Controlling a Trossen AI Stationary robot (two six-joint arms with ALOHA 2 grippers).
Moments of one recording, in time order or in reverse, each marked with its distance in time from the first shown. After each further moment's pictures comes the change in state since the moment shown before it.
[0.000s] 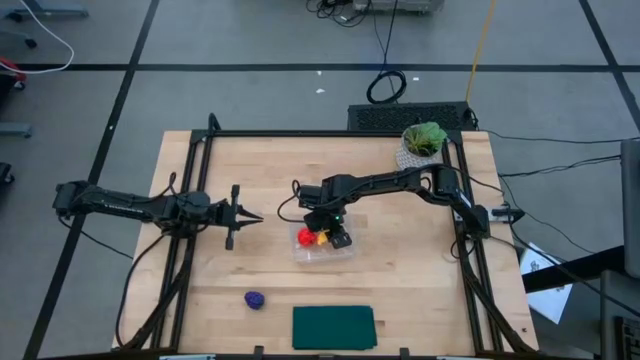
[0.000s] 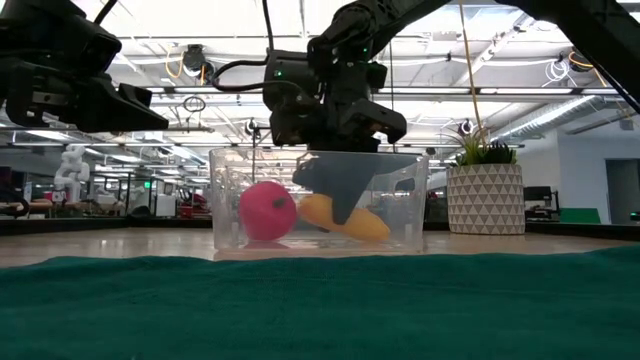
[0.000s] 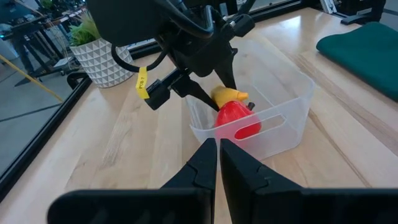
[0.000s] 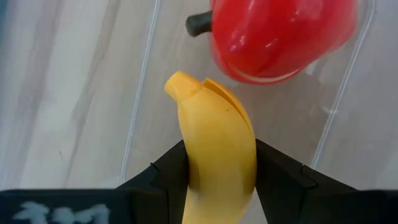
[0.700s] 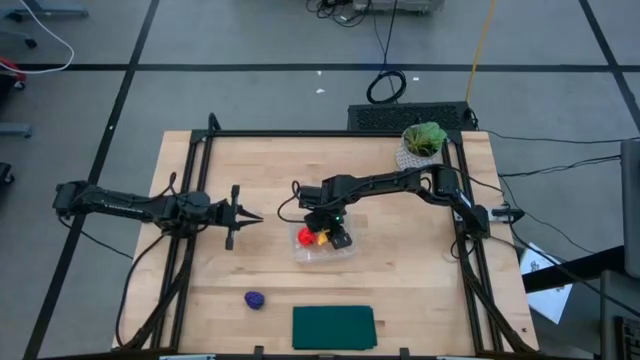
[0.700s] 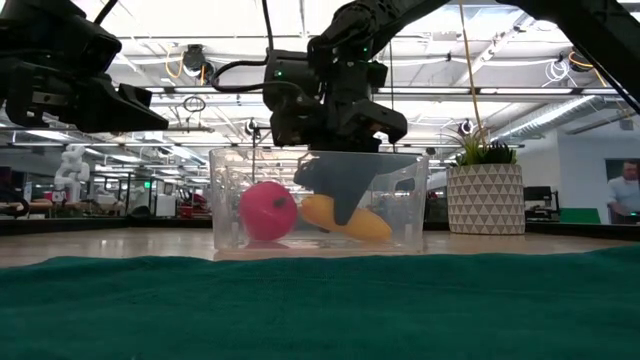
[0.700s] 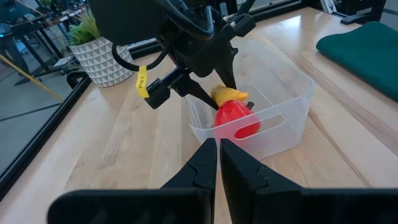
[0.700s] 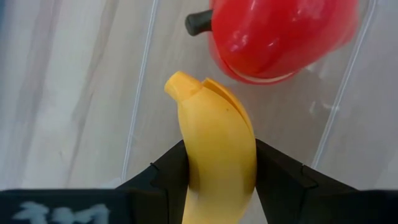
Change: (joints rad) left arm 0.000 0.000 0.000 -0.002 0.000 -0.002; right arm 0.002 0.000 0.000 -0.004 0.007 0.020
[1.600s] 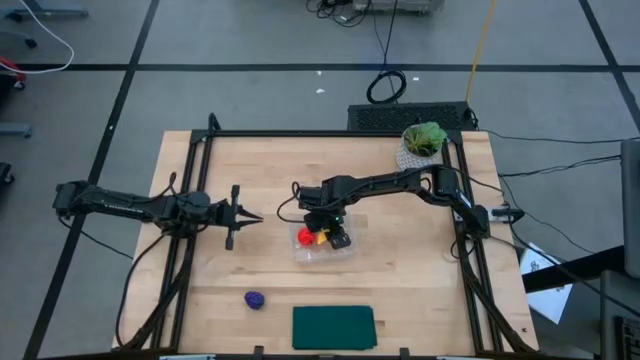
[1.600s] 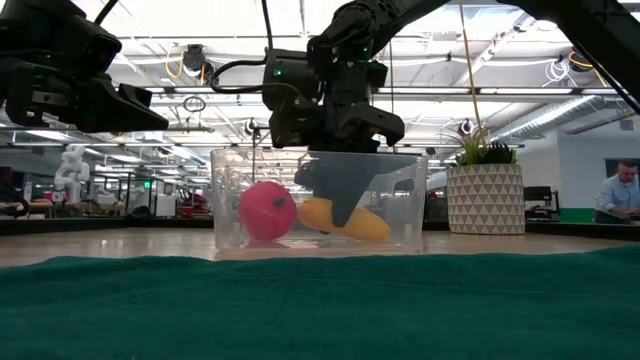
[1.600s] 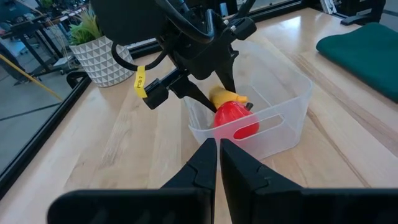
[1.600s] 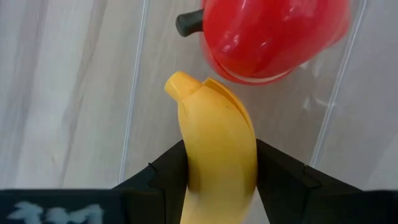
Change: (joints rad) left arm 0.000 0.000 0.000 0.001 0.000 -0.004; right arm 0.003 0.000 -0.001 0.009 0.027 0.026
